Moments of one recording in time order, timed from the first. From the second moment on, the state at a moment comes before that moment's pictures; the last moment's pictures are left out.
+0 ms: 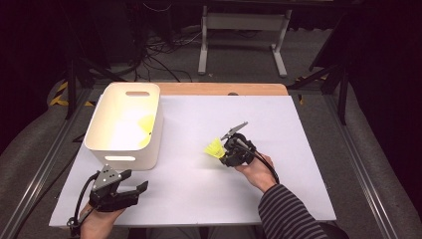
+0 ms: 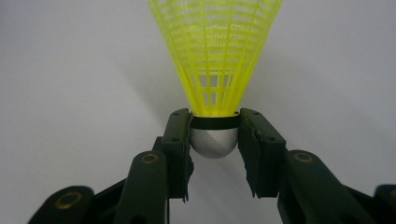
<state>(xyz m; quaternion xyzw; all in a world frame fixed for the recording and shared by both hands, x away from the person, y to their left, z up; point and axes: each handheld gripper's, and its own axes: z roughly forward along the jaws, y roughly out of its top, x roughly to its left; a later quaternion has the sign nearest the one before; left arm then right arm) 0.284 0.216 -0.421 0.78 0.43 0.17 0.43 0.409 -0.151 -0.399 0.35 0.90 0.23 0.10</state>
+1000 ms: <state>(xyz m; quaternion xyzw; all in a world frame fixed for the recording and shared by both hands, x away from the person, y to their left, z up) 0.286 0.203 -0.413 0.79 0.41 0.16 0.42 0.385 -0.154 -0.398 0.33 0.91 0.24 0.09</state>
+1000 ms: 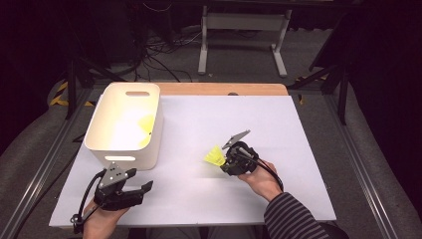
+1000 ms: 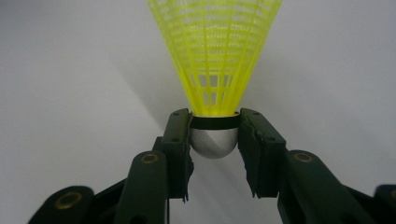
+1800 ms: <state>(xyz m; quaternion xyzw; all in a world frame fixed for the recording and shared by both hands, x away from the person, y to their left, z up) 0.298 0.184 -0.406 0.81 0.39 0.15 0.41 0.381 -0.150 -0.399 0.31 0.91 0.24 0.09</state>
